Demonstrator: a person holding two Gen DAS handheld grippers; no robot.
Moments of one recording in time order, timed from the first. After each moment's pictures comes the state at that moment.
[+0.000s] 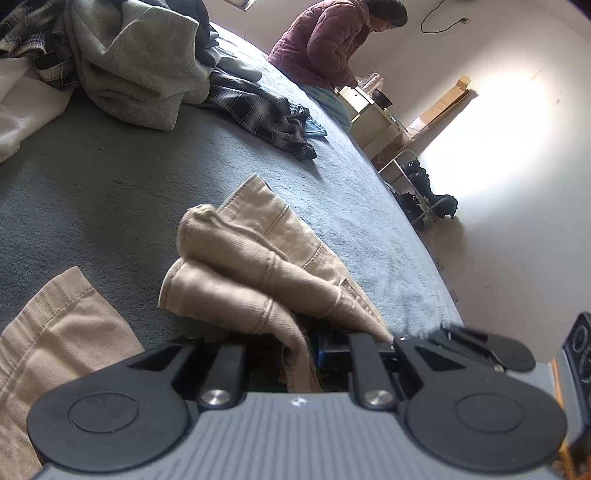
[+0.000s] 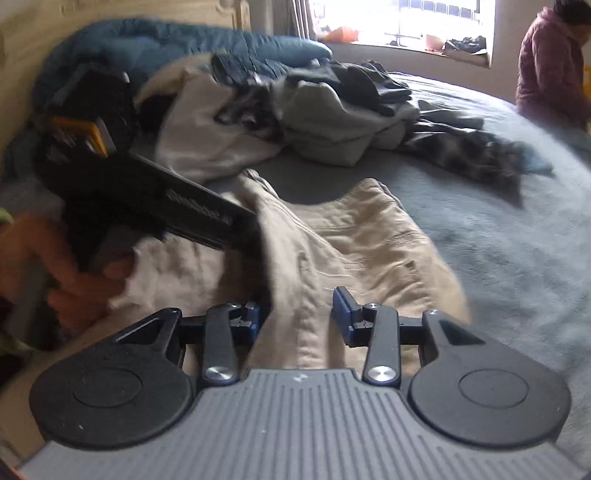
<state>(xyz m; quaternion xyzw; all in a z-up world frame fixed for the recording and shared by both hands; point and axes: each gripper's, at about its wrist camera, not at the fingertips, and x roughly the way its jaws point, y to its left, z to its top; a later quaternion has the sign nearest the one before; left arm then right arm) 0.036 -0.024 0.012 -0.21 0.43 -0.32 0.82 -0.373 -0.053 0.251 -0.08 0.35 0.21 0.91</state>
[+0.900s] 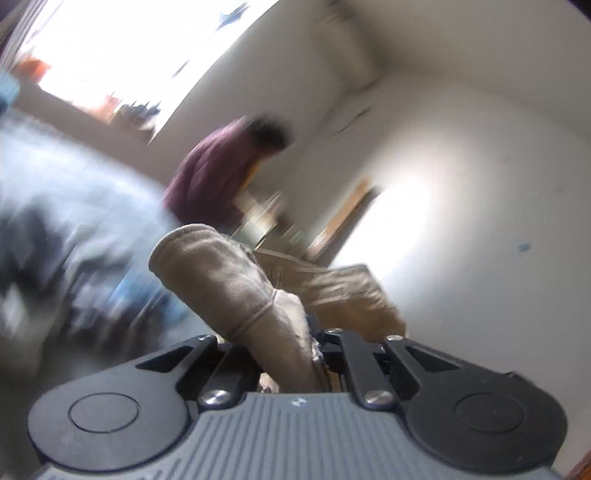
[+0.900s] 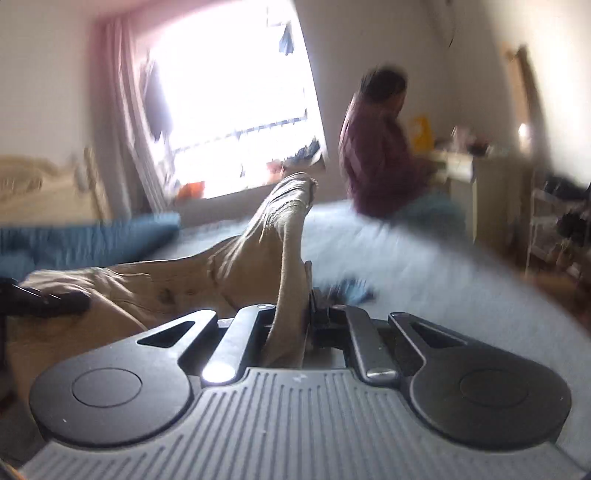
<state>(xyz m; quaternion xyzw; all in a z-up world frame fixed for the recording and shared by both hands) 0.028 -0.096 0.329 -0.24 0.19 -0.39 0.86 -0.360 -0.257 0.452 0.11 0.13 0.00 0.99</state>
